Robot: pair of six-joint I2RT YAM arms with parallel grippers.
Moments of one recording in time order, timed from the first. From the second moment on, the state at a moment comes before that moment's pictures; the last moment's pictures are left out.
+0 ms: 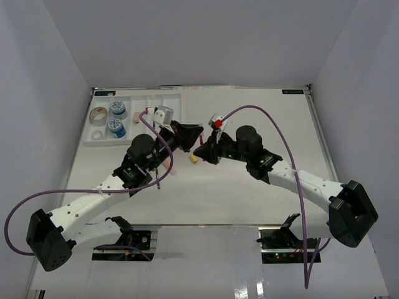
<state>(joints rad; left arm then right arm) -0.78 1.04 0.81 0.38 -0.02 -0.40 0.79 1.30 0.84 0.28 -0.46 0.15</state>
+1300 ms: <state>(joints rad) -0.78 1.04 0.76 0.48 -0.01 -0.40 0.78 1.27 0.88 0.20 -0.44 0.13</state>
